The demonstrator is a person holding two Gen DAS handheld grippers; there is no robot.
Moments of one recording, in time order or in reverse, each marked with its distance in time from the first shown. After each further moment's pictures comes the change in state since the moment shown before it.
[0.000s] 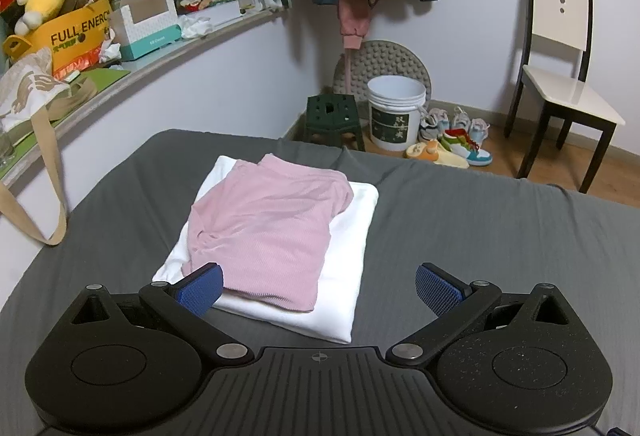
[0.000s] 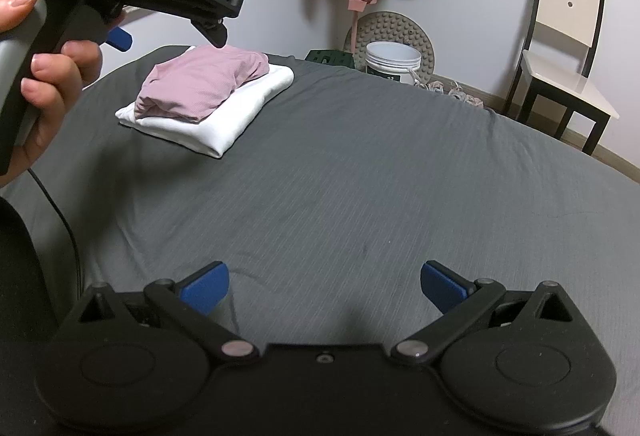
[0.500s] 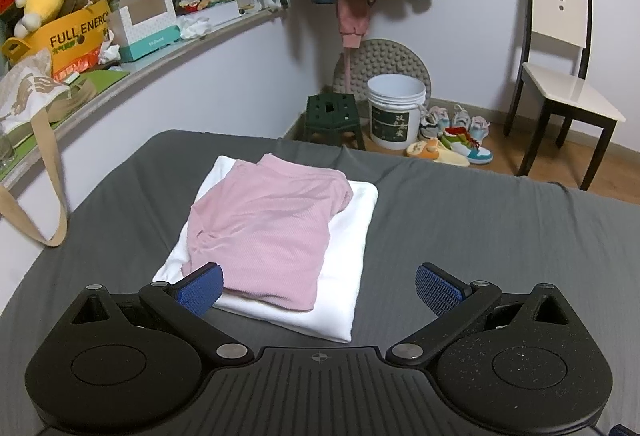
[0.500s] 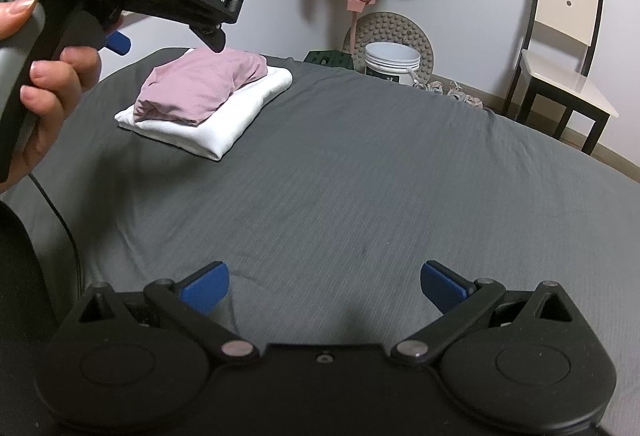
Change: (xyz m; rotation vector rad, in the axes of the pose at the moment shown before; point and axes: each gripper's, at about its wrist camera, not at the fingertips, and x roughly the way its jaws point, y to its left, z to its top) left arm 0.006 0.007 -0.002 0.019 0.002 0.015; right arm 0.000 -0.002 0.000 0.010 -0.001 -0.001
